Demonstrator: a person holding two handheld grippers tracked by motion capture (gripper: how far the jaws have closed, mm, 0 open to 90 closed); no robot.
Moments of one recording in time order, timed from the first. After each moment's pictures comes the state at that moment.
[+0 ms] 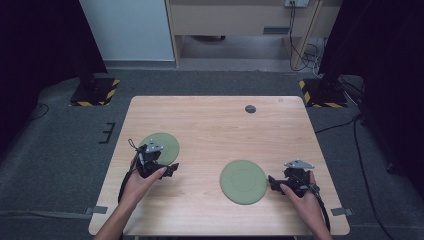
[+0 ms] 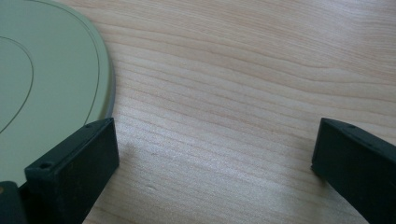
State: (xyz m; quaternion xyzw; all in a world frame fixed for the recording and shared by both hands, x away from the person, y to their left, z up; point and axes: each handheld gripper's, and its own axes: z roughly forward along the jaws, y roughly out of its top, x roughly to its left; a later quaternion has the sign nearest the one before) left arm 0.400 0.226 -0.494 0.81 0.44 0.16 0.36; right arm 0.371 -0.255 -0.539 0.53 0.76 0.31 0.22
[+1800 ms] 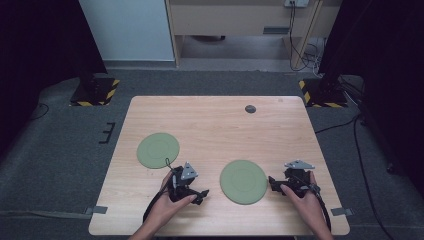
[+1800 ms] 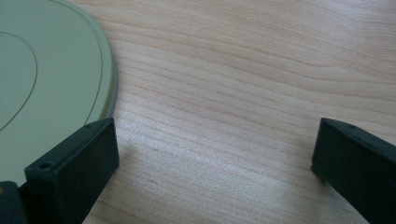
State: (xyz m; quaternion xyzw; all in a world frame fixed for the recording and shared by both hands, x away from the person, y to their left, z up) left arm 0.347 0.130 -0.520 0.86 0.33 0.12 0.36; right arm 0.369 -0.256 -0.539 0.53 0.76 0.31 0.22
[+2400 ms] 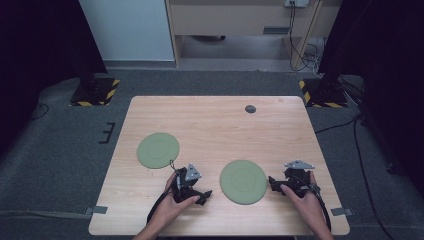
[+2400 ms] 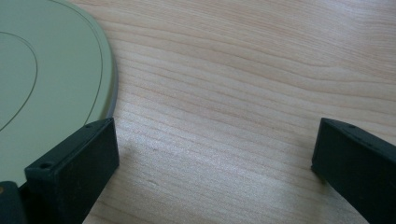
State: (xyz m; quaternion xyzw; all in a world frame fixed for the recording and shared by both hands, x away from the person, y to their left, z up) left arm 0.353 0.122 -0.536 0.86 0.33 0.13 0.36; right arm 0.369 -0.256 -0.539 0.53 0.76 0.31 0.22
